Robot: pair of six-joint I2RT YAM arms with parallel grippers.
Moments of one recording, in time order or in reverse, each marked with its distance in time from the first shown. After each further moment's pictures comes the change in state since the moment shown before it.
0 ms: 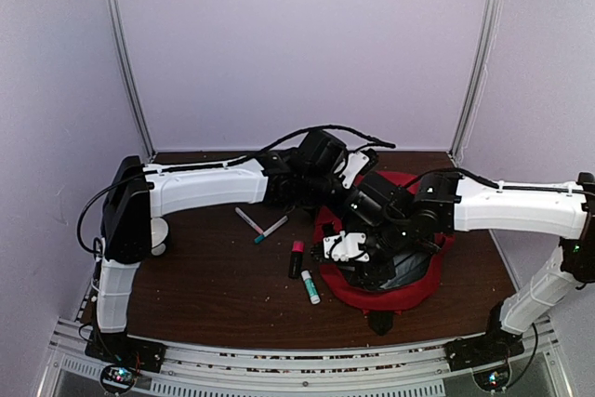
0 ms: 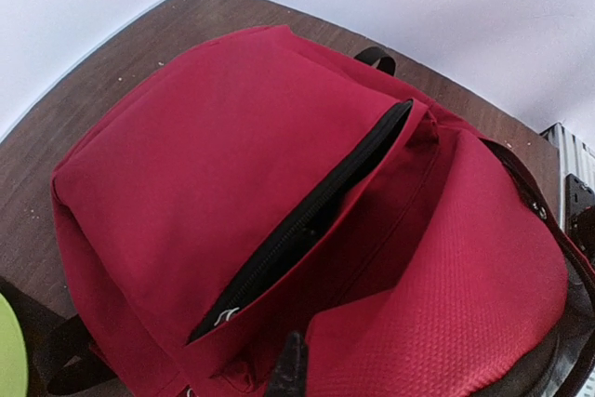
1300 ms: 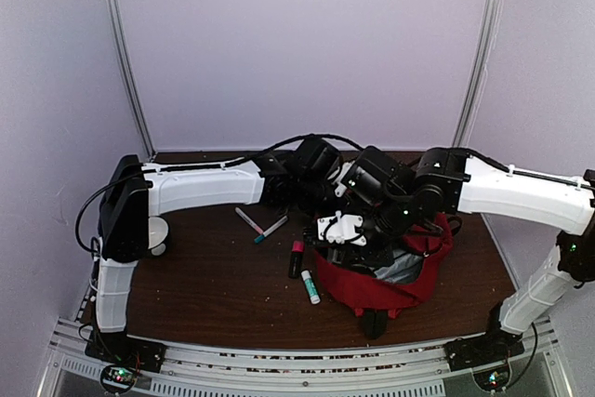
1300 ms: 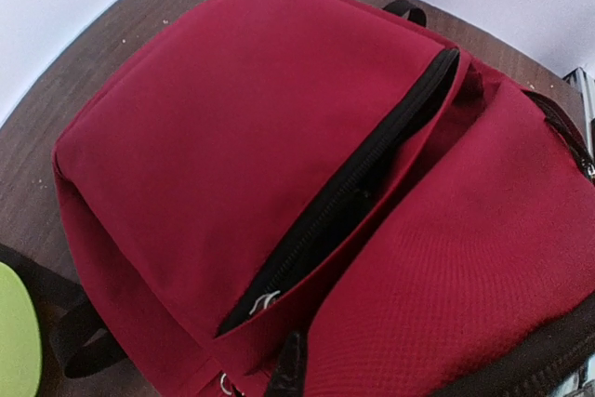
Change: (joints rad) left arm 0.015 -0.016 -0.048 -0.066 -0.021 0.100; right arm 0.012 0.023 0.193 -0.143 -0.045 0.032
